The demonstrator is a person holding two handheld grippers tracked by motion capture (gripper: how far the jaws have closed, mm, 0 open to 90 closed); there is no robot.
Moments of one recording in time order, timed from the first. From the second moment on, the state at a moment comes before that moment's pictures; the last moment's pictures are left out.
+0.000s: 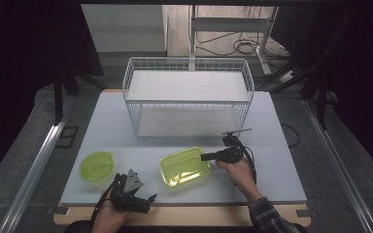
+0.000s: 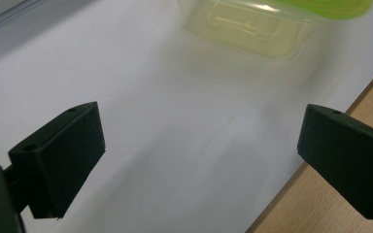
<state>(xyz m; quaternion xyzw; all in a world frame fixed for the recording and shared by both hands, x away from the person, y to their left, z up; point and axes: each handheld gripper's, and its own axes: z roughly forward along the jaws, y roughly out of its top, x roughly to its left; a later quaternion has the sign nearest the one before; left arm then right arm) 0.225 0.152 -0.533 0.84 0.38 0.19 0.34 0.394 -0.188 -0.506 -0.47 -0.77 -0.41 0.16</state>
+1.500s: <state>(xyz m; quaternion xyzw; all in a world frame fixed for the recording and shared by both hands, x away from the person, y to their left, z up) 0.228 0.155 -0.534 0.83 0.38 0.17 0.36 0.389 -0.214 -0.402 -0.46 -0.72 -0.50 0.14</state>
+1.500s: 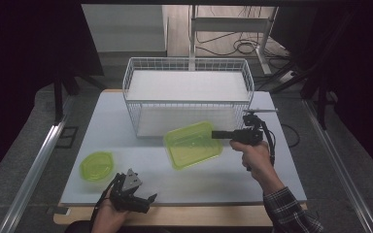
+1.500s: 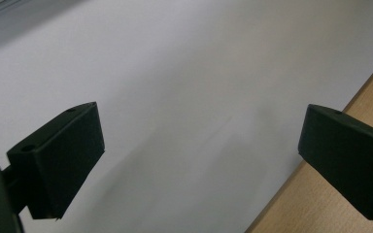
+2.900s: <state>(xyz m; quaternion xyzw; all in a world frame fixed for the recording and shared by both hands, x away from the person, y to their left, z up) 0.230 0.158 -0.535 0.83 0.39 0.17 0.36 0.454 -0.195 -0.311 -0.50 -0.66 -0.56 0.09</state>
